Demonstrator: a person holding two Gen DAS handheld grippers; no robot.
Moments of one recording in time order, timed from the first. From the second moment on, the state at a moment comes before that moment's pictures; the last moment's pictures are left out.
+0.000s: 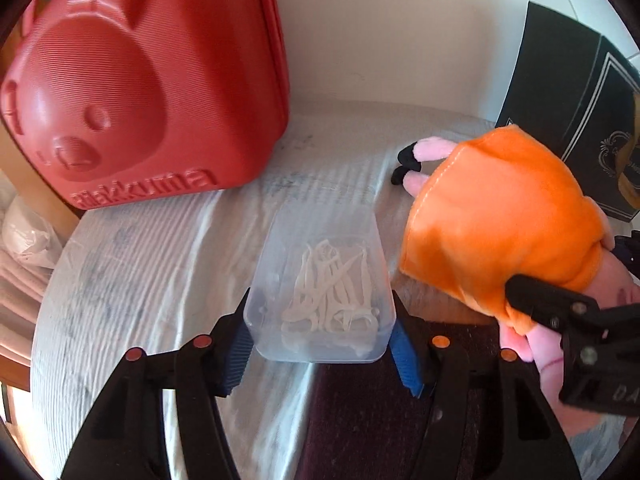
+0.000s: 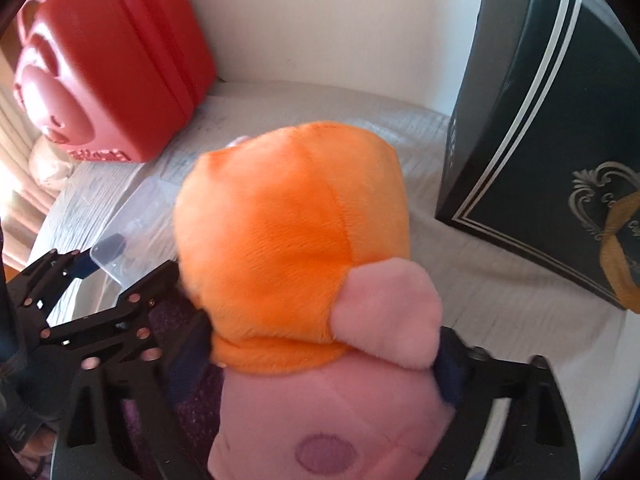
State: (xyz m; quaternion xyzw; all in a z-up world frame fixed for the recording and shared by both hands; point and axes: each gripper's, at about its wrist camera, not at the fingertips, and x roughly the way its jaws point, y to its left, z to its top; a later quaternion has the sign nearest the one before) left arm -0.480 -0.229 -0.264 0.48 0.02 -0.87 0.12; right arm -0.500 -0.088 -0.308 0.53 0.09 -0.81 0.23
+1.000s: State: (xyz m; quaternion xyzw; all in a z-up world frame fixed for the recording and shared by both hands) left arm -0.208 -0.143 -0.046 0.28 0.02 -0.96 0.06; right arm -0.197 0.053 -0.042 0.29 0.01 -0.94 0.19
